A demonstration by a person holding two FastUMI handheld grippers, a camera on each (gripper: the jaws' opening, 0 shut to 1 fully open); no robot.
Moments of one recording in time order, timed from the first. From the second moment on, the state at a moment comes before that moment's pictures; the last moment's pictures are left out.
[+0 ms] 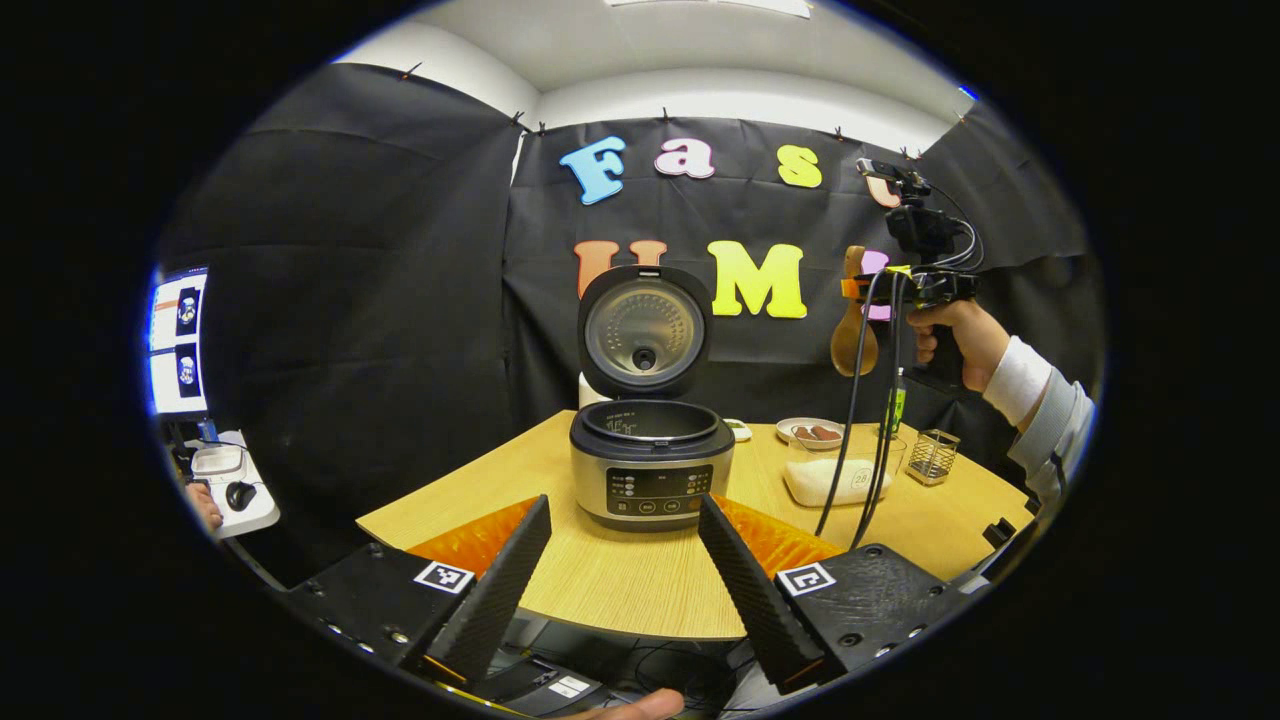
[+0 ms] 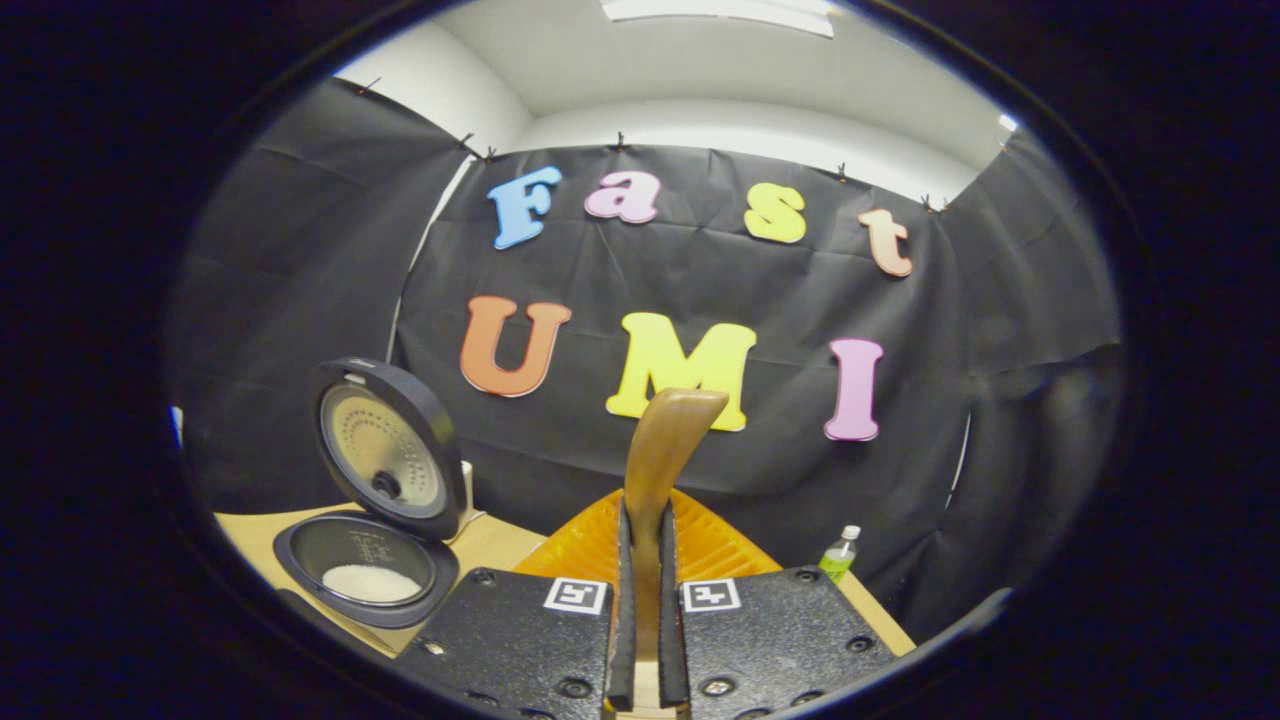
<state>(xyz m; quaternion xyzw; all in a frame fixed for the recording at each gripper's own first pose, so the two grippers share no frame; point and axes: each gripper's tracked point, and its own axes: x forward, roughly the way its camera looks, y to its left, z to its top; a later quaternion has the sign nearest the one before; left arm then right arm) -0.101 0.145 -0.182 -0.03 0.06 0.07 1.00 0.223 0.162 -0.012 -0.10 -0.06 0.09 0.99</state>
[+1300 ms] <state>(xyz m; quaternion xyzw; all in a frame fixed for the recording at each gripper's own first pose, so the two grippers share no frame) -0.067 0.091 -0.137 -0.03 0.06 0.04 1.00 0.286 -0.110 -0.137 -0.05 0.05 -0.04 1.00</state>
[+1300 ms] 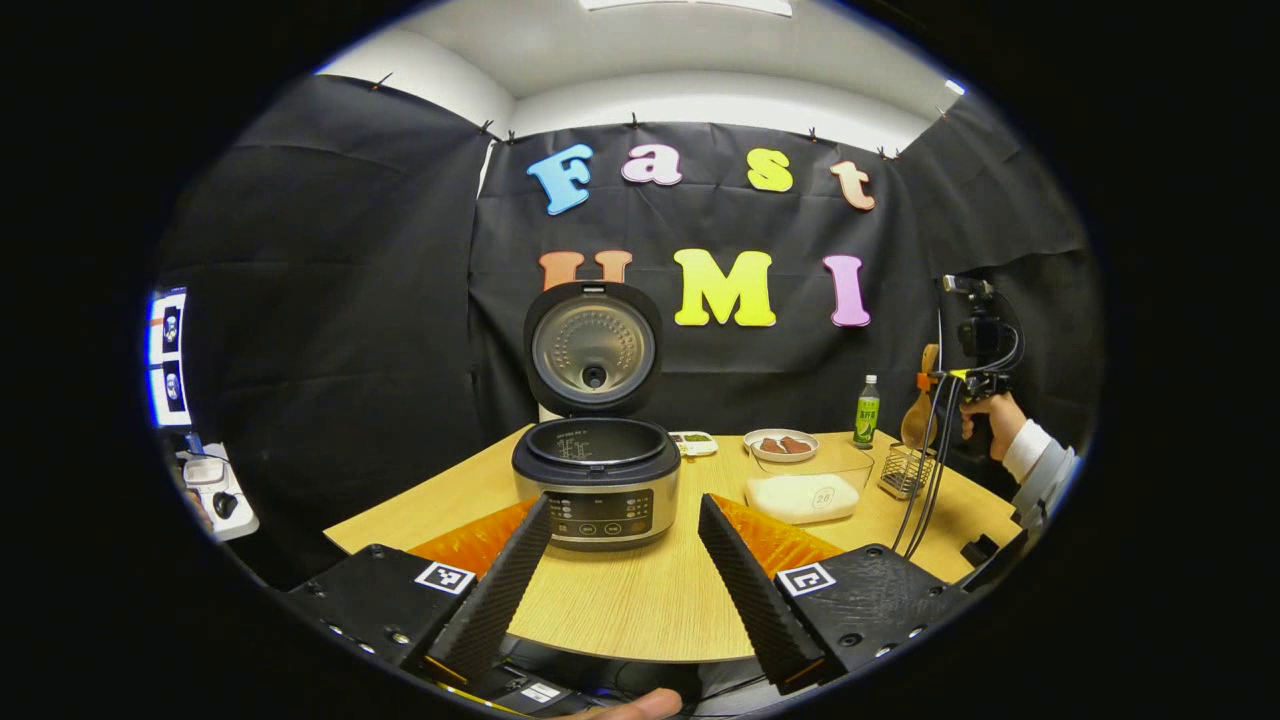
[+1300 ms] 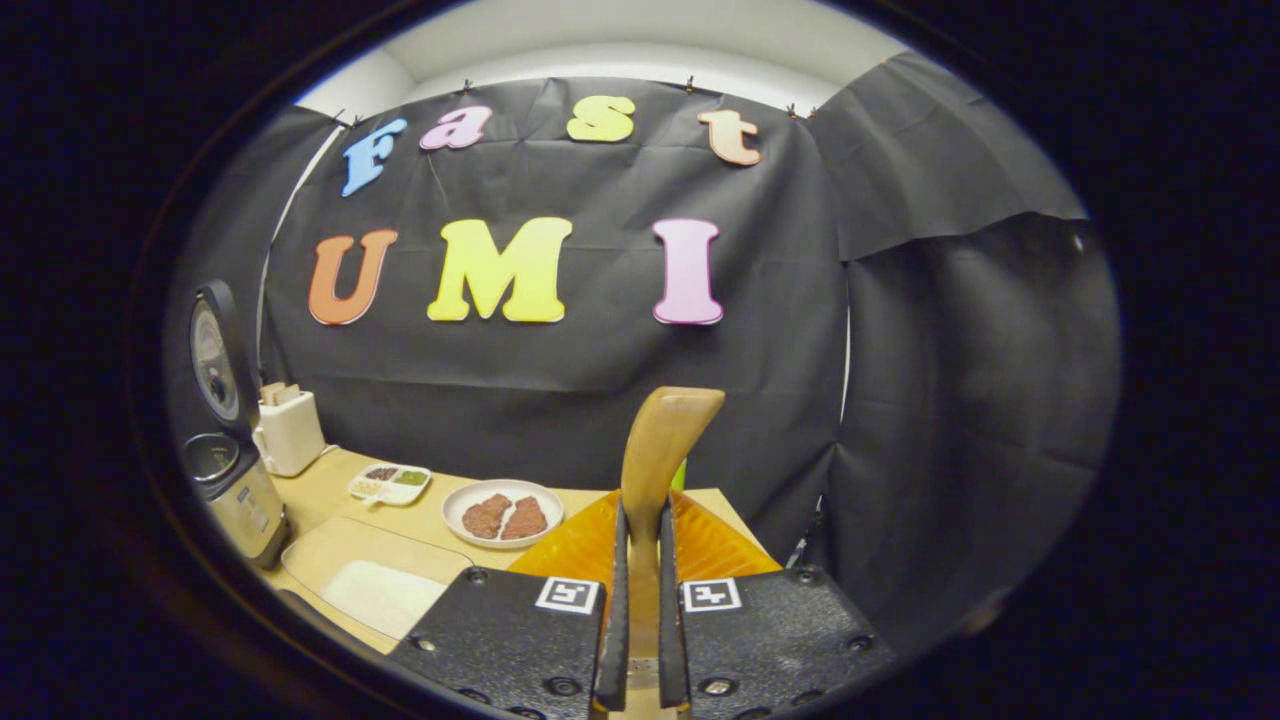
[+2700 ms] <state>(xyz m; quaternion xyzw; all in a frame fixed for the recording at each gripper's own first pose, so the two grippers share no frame) 0.088 0.145 -0.043 0.00 0.03 0.10 0.99 0.222 -0.100 -0.081 -0.02 0.04 -0.05 1.00</state>
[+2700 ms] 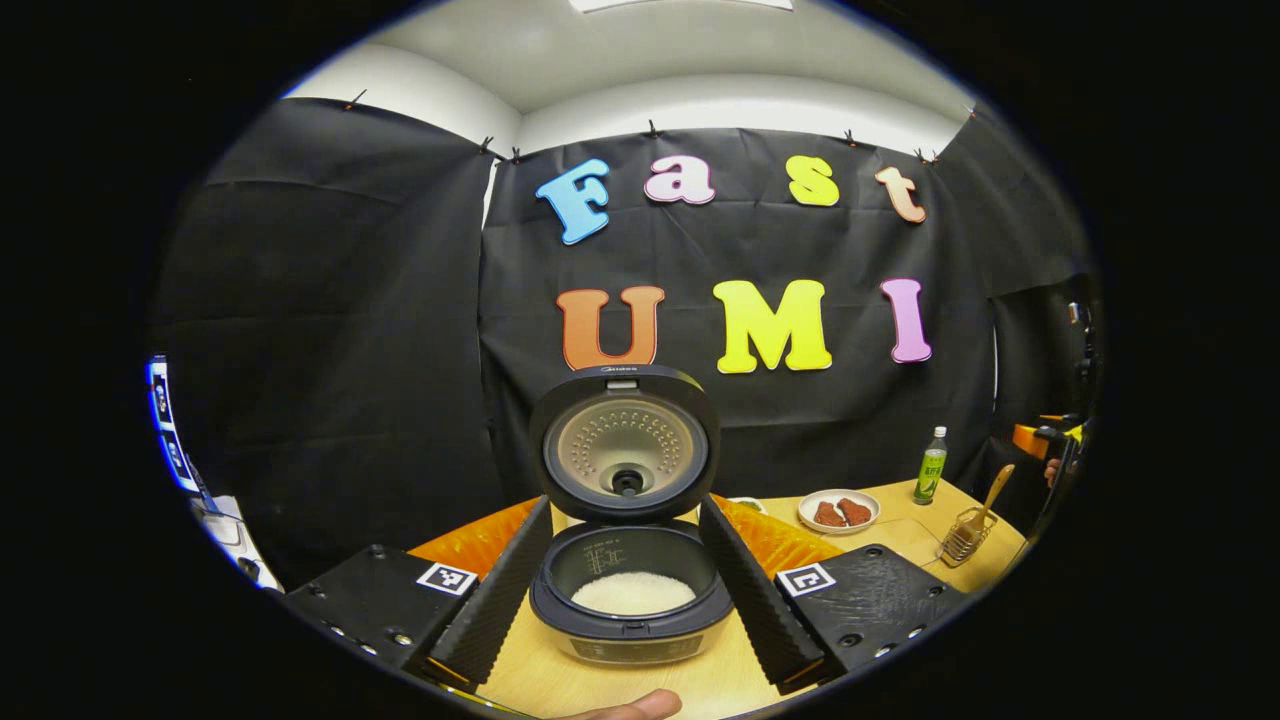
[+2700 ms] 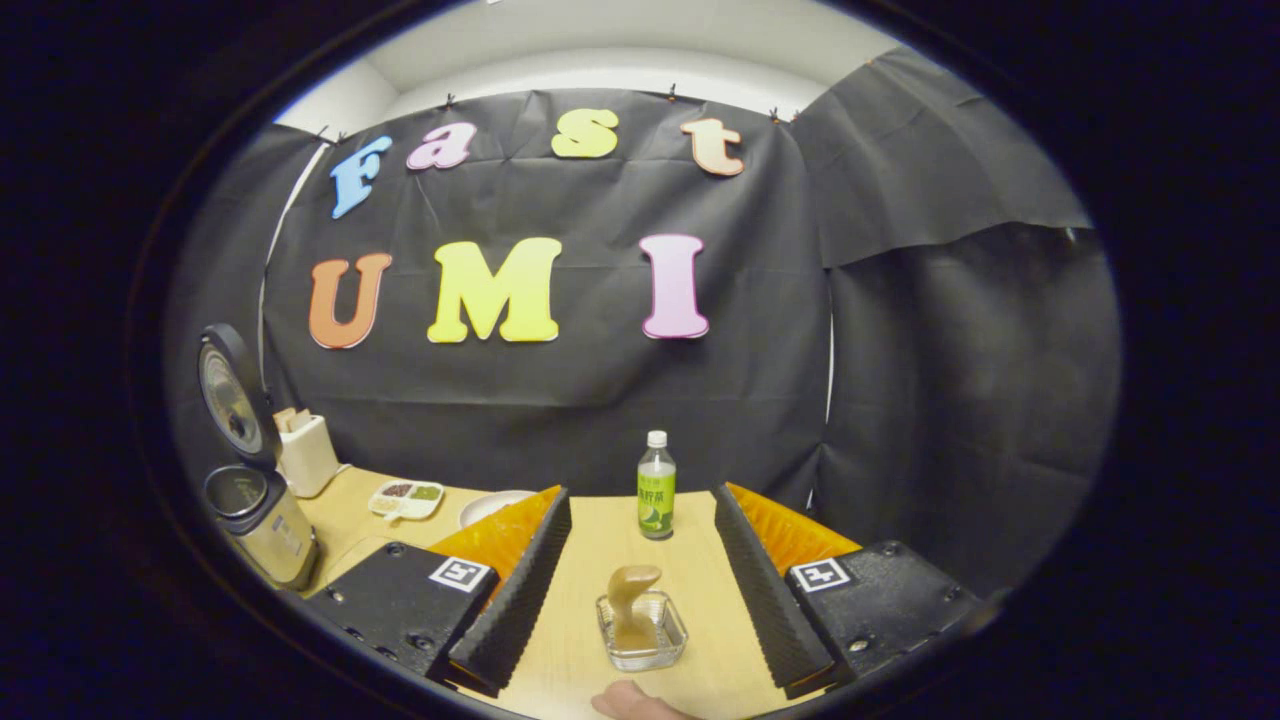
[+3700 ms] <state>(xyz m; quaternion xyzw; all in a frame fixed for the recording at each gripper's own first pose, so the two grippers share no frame) 0.248 0.194 0.077 -0.08 -0.01 0.08 0.99 0.131 -0.066 -0.052 -0.04 -0.02 0.02 1.00</state>
